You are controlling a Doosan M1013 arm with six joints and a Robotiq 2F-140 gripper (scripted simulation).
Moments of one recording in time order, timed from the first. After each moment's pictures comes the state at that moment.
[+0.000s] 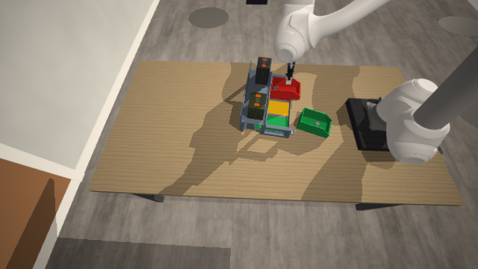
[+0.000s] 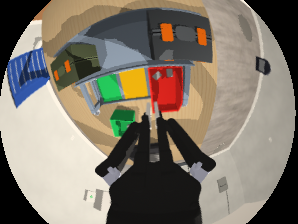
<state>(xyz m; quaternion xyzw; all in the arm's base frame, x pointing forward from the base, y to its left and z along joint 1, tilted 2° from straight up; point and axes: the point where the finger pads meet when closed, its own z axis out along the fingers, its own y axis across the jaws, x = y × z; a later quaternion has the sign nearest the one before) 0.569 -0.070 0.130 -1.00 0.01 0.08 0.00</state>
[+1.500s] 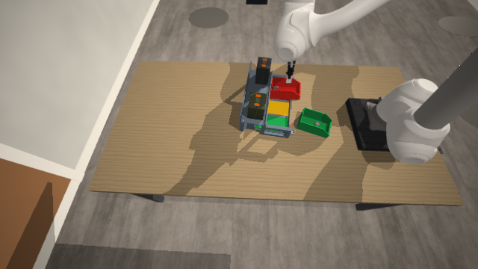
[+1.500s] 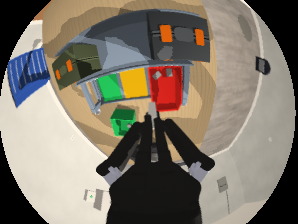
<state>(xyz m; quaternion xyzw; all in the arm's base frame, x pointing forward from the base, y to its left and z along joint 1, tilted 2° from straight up) 0.569 -0.070 0.136 -1.00 0.01 0.08 0.00</state>
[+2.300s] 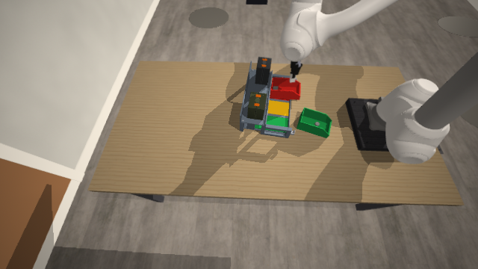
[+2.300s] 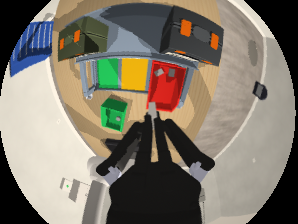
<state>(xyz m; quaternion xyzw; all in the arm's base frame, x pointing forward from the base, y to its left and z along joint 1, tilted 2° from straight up) 0.550 -0.079 0.134 -0.99 -0.11 0.07 0.01</state>
